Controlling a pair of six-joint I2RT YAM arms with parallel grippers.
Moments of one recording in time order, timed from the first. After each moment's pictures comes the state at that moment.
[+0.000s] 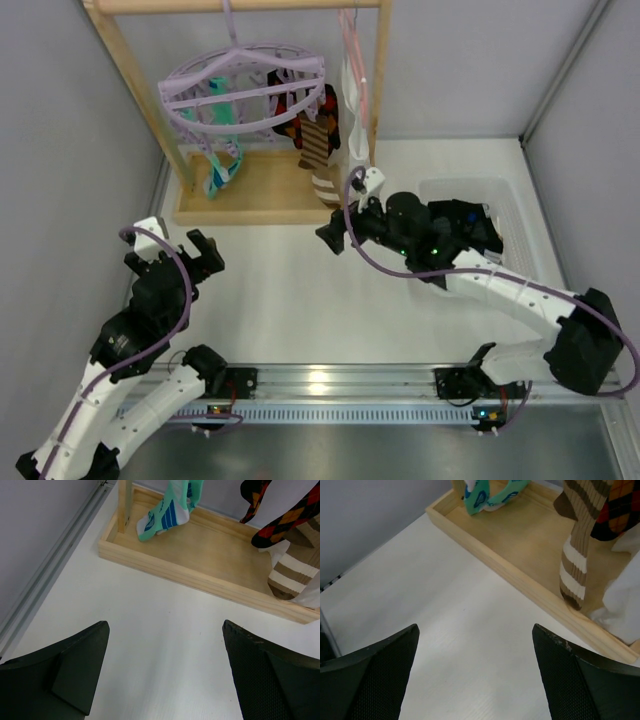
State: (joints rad) left arm -0.61 0.48 0.92 -0.76 -0.78 -0.46; right arm 0.82 1.26 0.96 0.10 -0.10 0.18
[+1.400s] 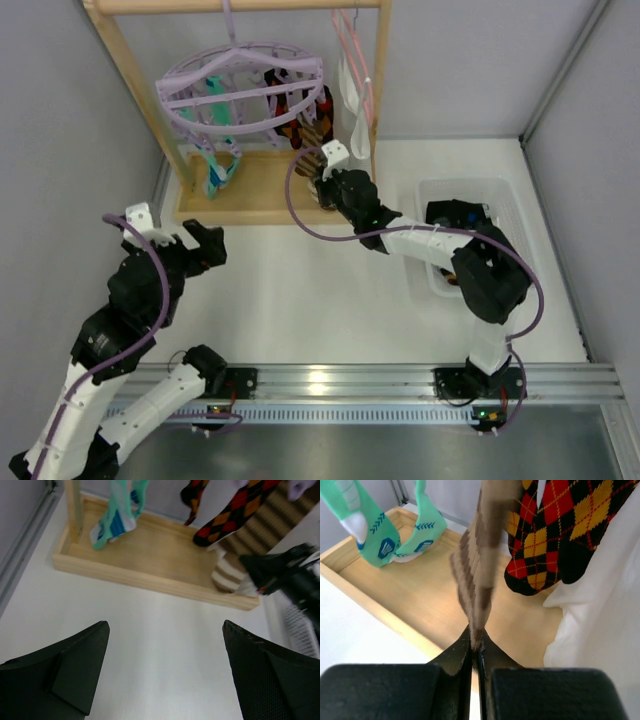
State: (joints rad) left arm -0.61 0.51 1.03 -0.78 -0.63 -0.46; right arm 0.74 1.88 1.29 0.51 0.12 0.02
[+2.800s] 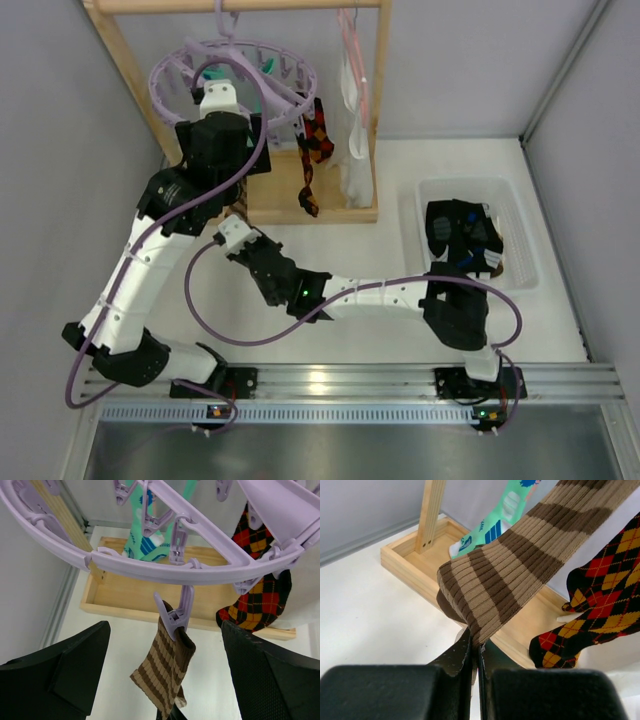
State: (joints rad) left arm -0.61 1.37 1.90 -0.95 -0.71 -0.29; right arm 1.33 1.97 1.51 0.46 0.79 -0.35
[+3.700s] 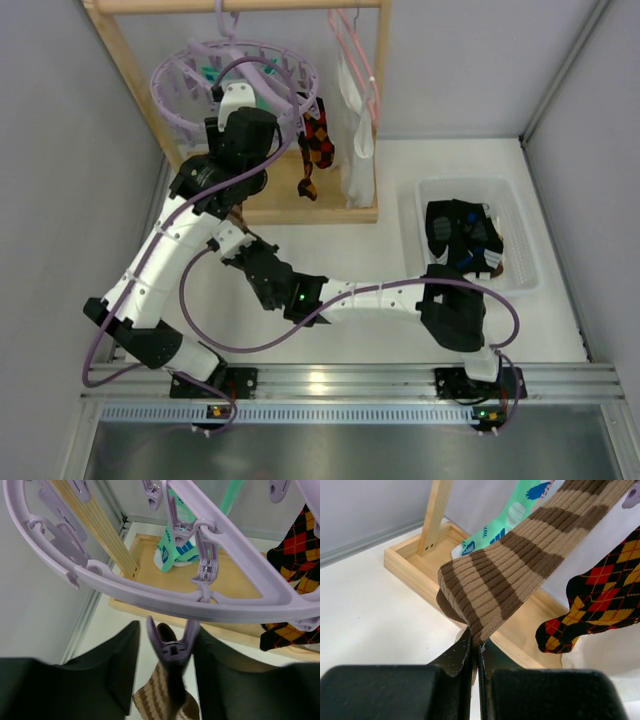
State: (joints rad) left arm -0.61 1.49 1.90 -0.94 -0.91 -0.29; right arm 1.35 1.99 1.53 0.48 0.80 -0.40
